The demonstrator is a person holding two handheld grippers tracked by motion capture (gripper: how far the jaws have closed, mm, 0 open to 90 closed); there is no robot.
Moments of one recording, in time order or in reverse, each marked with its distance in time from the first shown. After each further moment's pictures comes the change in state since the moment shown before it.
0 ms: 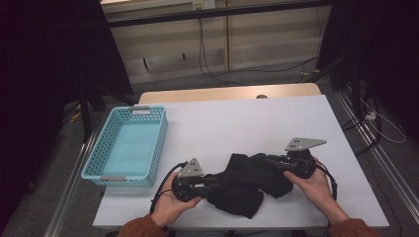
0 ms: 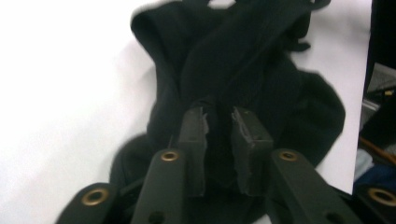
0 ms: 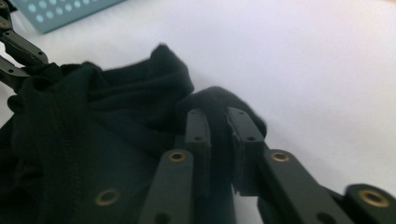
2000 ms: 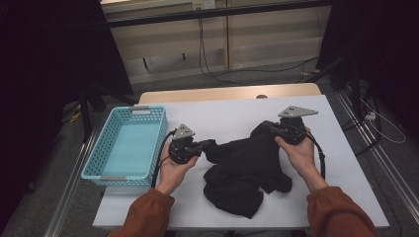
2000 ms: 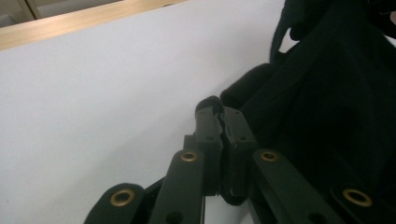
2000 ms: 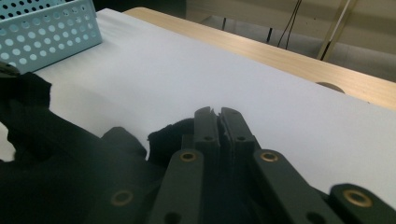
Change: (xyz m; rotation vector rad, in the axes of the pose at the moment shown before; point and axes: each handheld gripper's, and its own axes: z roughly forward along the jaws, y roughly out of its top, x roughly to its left) left arm 0.073 0.039 0.007 -0.123 0.232 -0.137; right arm -0.043 0.063 0.030 -0.124 -0.199 0.023
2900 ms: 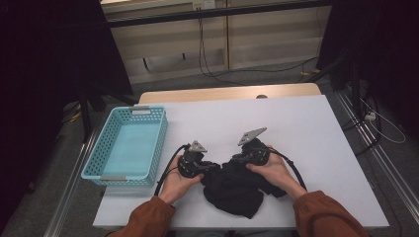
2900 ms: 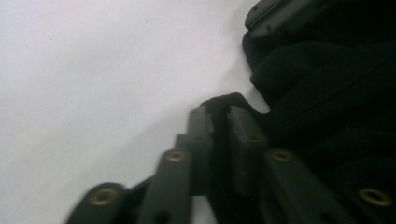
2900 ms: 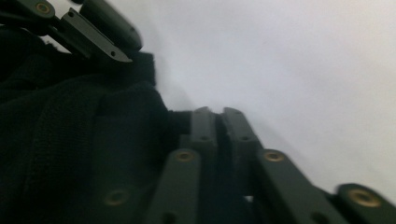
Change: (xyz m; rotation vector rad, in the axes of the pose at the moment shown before) left arm -0.015 -0.034 0.025 0.293 -0.065 0.019; right arm 0.074 -0.034 0.067 0.329 0.346 -0.193
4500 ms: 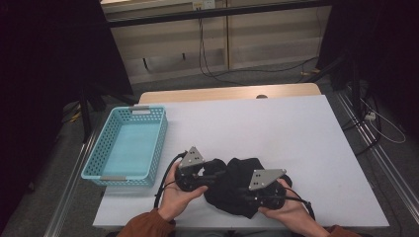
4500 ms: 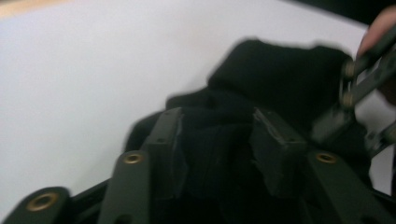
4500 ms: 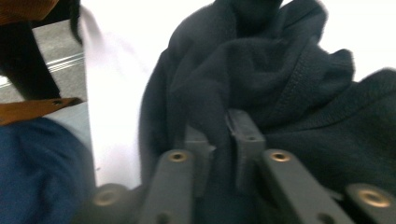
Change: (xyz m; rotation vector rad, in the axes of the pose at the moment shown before) left arm -0.051 -0.005 -0.040 -0.250 -0.056 0.098; right arm 0.103 -0.046 -0.061 -0.115 0.051 -0.137
